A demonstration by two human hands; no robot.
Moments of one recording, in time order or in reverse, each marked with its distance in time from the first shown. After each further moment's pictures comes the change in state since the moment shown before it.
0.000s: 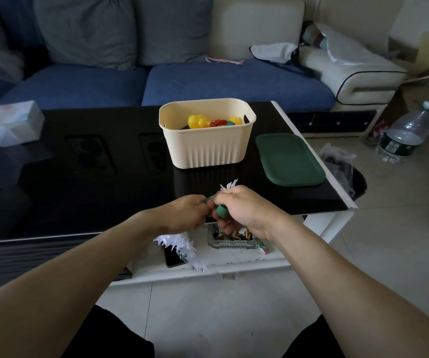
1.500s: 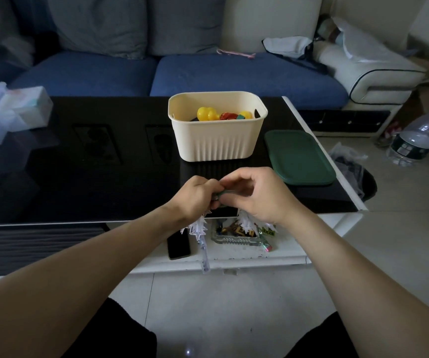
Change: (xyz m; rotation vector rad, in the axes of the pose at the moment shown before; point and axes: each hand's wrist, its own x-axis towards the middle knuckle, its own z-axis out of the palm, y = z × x) left_hand -0.002 0.018 0.013 -0.218 0.302 0.135; right_hand 0.005 0.010 -0.030 -0.188 0.038 -0.496
